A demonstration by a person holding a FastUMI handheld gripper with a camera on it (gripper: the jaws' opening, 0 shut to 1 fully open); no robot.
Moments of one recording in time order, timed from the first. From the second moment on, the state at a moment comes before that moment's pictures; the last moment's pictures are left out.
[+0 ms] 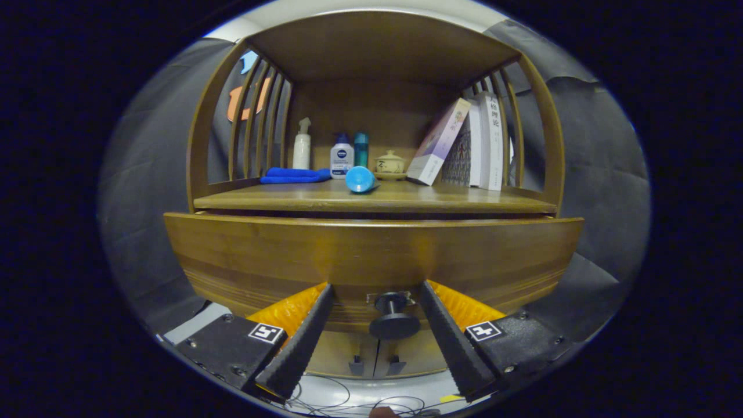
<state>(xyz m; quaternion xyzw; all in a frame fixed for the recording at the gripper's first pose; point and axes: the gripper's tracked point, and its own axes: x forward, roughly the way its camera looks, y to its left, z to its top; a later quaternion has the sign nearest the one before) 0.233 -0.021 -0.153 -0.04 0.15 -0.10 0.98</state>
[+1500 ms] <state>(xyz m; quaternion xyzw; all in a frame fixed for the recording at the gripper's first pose) 0.052 0.013 -0.025 -0.04 0.06 0.00 1.00</state>
